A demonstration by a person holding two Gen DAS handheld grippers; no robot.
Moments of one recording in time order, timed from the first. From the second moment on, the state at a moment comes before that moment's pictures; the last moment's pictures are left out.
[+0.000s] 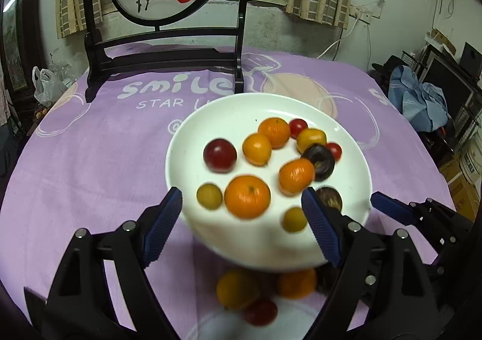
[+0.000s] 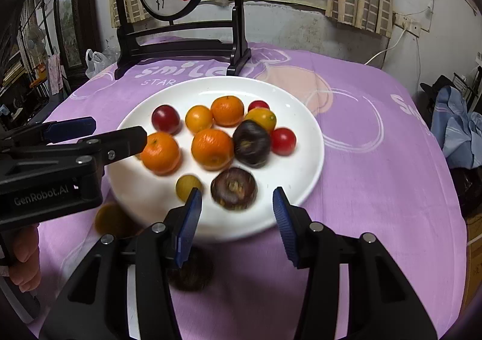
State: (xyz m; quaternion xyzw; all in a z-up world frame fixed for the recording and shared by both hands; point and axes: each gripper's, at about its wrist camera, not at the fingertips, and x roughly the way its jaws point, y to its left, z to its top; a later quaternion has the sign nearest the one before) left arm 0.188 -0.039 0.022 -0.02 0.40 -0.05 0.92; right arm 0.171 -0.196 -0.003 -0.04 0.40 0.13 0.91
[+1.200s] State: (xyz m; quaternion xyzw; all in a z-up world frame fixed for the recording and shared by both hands) left arm 0.075 -0.011 -0.012 0.01 0.39 -0.08 0.92; right arm 0.099 -0.187 -0.042 -0.07 0.45 0.14 0.88
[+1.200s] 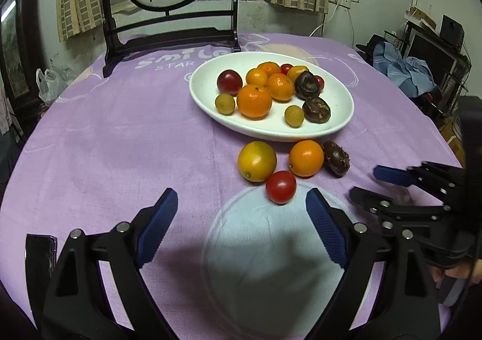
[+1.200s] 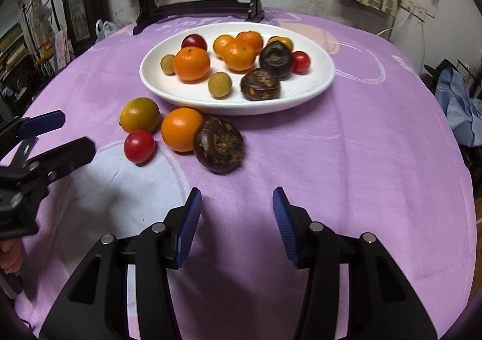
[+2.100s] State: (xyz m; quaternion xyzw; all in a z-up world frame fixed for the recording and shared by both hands) left arm 0.089 -0.018 -0.036 -0.01 0.44 -0.10 0.89; right arm 0.123 -0.185 -0.043 -0.05 0.46 0.16 0.87
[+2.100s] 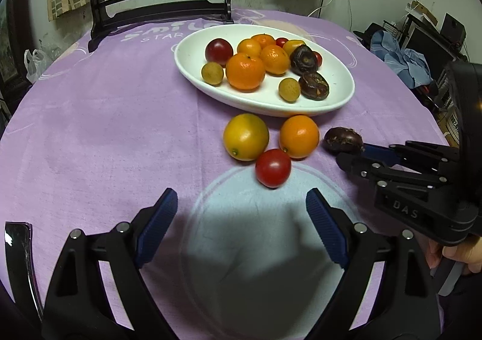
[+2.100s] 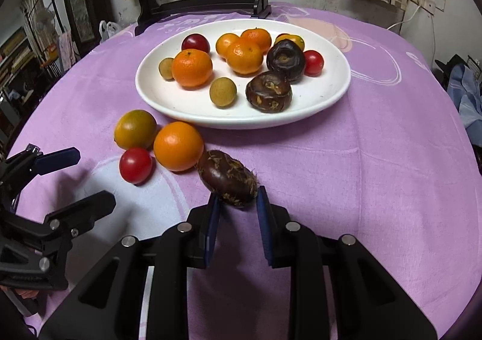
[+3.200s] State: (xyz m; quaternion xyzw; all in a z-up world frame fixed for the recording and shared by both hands) left arm 0.111 -0.051 -0.049 0.01 0.47 -0.10 0.88; right arm 0.087 -0.221 -0.024 0.01 0.43 0.18 0.89
